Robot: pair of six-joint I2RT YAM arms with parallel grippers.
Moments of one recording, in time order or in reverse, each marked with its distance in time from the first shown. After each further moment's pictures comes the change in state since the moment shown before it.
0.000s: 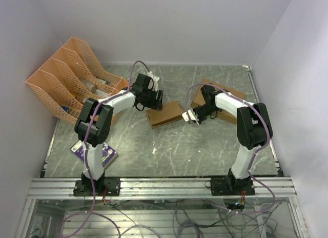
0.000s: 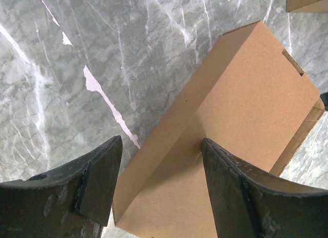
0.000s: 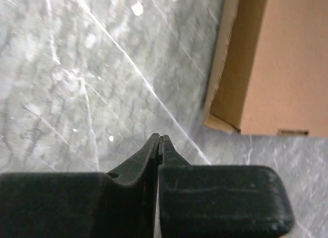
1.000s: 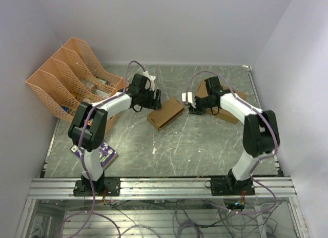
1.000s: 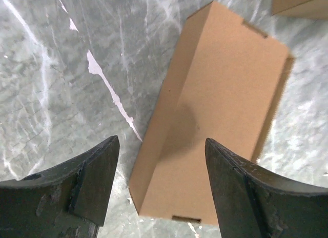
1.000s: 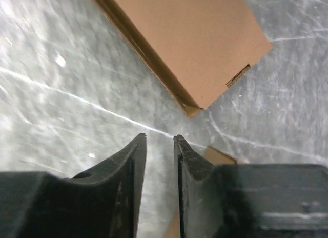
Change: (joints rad) left arm 0.012 -0.073 -0.055 0.006 -0.012 -0.050; right arm 0.004 -0.064 0.038 0.166 -0.027 0.495
